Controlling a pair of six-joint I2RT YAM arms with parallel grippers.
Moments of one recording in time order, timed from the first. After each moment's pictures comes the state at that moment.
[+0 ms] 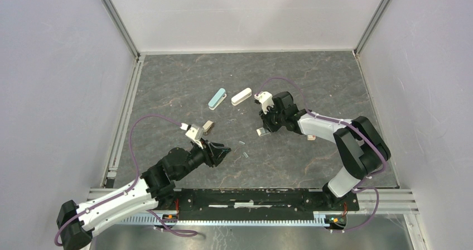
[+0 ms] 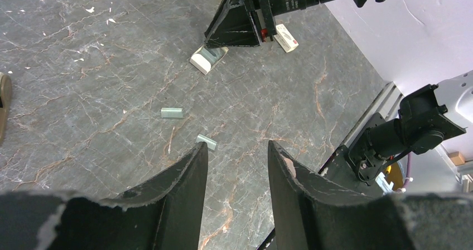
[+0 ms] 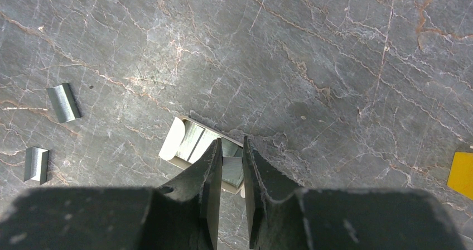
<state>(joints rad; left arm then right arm) -0.97 0.47 0.19 0.13 -0.16 -0.54 0.55 1.63 0.84 -0.05 -0.20 -0.17</state>
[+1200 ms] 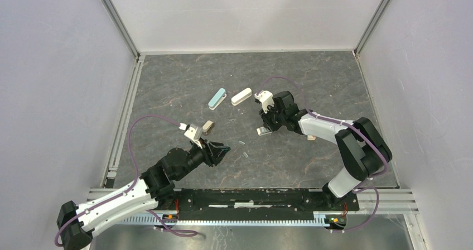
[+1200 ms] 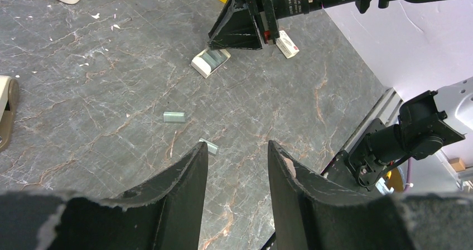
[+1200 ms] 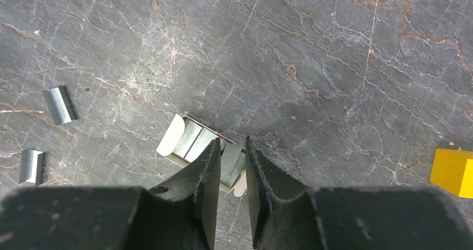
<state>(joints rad) -0.97 0.46 0.19 0.13 -0.18 -0.54 0.55 1.62 0.84 -0.05 -0.18 -0.18</state>
